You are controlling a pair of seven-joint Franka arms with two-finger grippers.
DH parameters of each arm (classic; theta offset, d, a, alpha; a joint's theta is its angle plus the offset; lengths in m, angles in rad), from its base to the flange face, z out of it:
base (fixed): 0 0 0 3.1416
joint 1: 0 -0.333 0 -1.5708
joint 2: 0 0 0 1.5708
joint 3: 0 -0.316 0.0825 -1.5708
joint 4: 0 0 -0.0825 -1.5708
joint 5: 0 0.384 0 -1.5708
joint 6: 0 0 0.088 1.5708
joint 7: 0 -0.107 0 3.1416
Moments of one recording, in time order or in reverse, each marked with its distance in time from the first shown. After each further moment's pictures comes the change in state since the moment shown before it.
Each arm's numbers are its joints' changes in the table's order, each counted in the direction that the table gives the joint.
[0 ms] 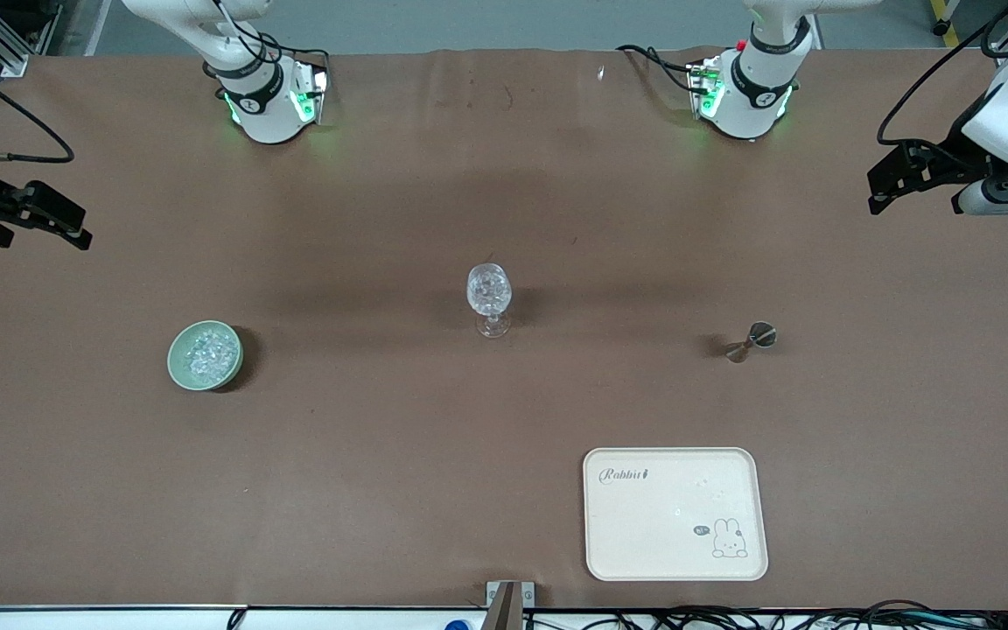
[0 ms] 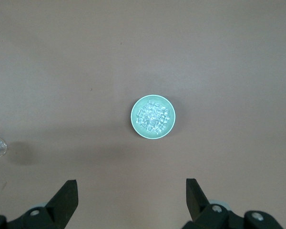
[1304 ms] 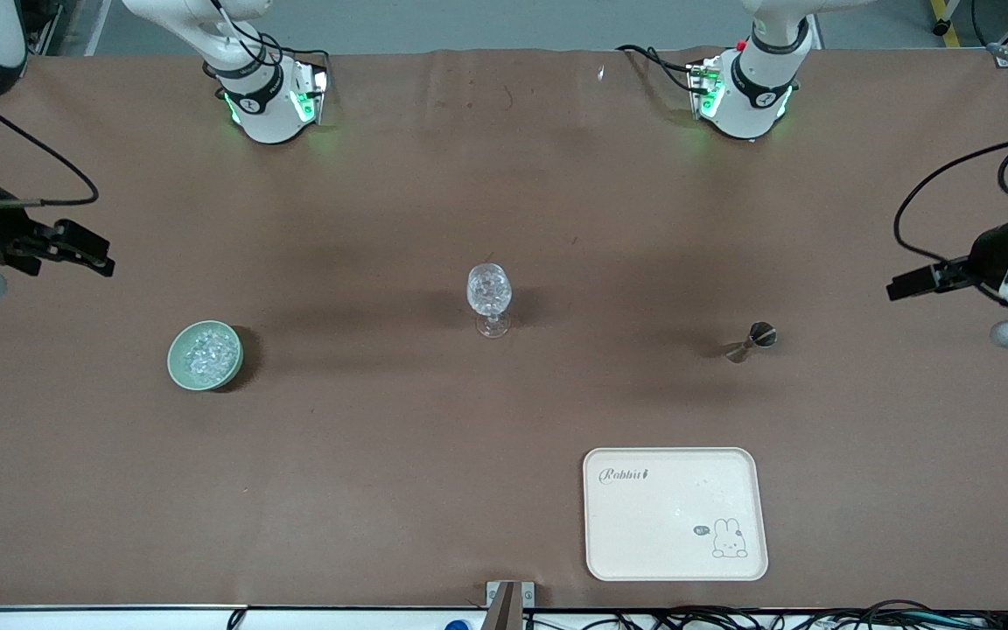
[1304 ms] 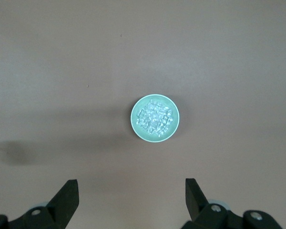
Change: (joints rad) left arm -0.106 -0.310 -0.048 0.103 -0.060 -0.031 0.129; right arm 0.001 -0.100 -0.001 0.000 0.003 -0.046 0.021
